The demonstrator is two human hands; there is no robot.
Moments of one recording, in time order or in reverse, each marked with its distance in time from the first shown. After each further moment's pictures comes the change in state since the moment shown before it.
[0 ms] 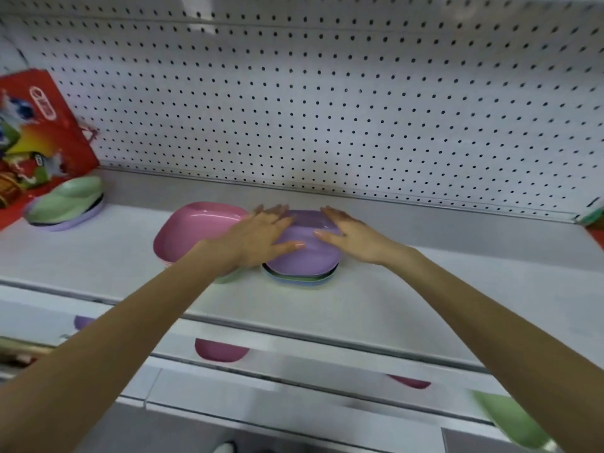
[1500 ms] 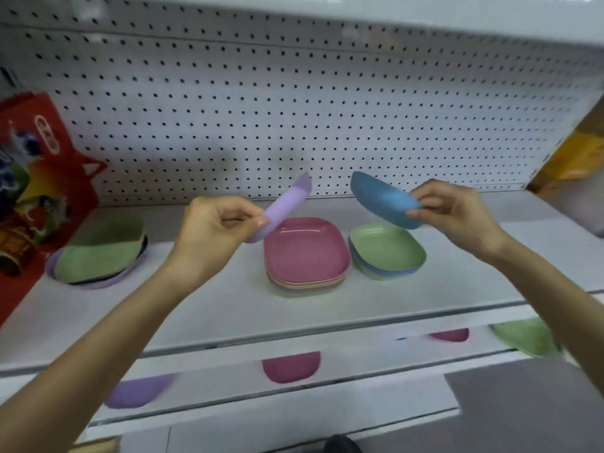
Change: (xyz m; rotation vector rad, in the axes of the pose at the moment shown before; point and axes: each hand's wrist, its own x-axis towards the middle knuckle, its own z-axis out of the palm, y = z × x) left_hand -0.141 -0.199 -0.047 -1.092 0.582 0.187; right_hand -0.033 -0.166 0.014 0.404 0.602 0.040
